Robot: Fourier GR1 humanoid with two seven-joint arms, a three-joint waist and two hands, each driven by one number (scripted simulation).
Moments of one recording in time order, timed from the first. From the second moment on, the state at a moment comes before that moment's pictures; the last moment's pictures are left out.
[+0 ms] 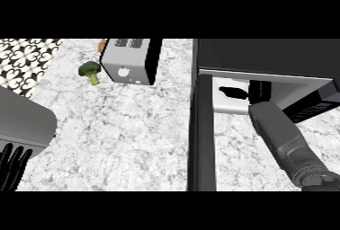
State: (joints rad) left arm 0.40 0.09 0.32 -1.84 0.20 -0.52 -0.35; right arm -0.94 -0.18 -0.18 -0.10 0.21 -0.79 -0.75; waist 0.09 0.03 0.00
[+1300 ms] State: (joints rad) left arm 0.58 0.01 0.17 -1.97 0.13 -0.60 -0.36; right arm -0.65 -0.07 -0.24 -0.27 0.06 -0.29 -0.98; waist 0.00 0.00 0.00
